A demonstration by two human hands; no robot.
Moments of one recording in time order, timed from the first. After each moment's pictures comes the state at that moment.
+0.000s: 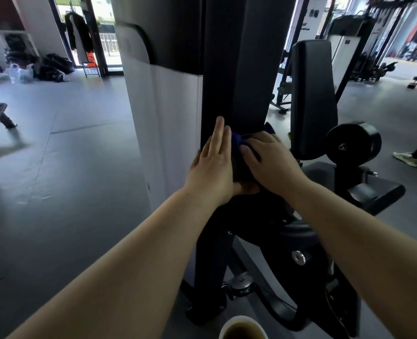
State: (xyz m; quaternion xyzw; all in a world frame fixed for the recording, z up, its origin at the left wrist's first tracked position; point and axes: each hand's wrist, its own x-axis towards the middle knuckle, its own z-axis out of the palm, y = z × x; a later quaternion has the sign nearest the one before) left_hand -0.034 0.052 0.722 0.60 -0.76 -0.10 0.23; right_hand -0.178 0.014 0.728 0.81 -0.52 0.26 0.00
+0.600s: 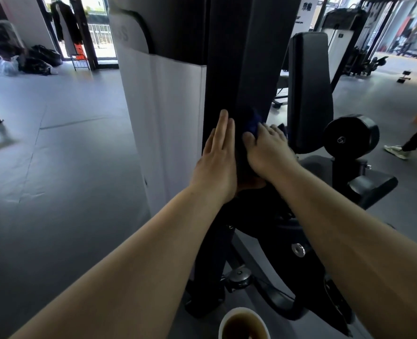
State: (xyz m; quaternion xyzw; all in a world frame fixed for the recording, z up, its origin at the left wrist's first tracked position) left_hand -0.029 0.041 0.705 0.57 -0.76 -0.10 0.29; right_hand -0.146 0.018 0.741 0.71 -0.66 0.23 -0.09
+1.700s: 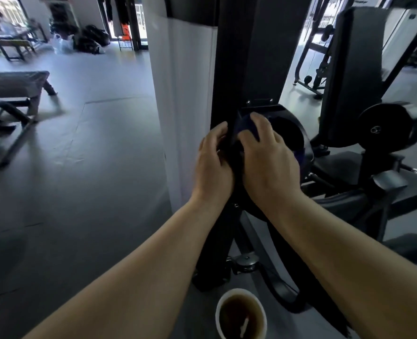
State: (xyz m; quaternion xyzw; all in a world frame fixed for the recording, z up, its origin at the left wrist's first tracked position) left_hand -0.064 0.095 0.662 0.54 -0.49 -0.27 0.62; right_hand -0.159 0.083 0.693 0.80 -0.53 0.25 0.11
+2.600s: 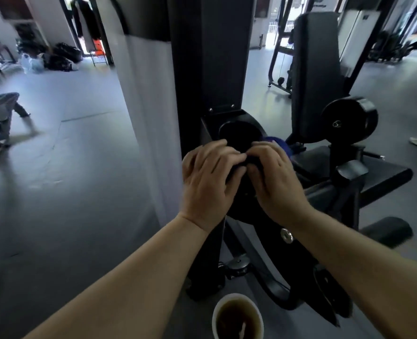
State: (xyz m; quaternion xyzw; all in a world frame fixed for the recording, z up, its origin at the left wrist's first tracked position) left_hand -0.091 0.093 0.640 0.46 -0.72 0.15 0.49; right_hand -0.248 0.067 0.651 0.82 -0.38 0.42 0.01
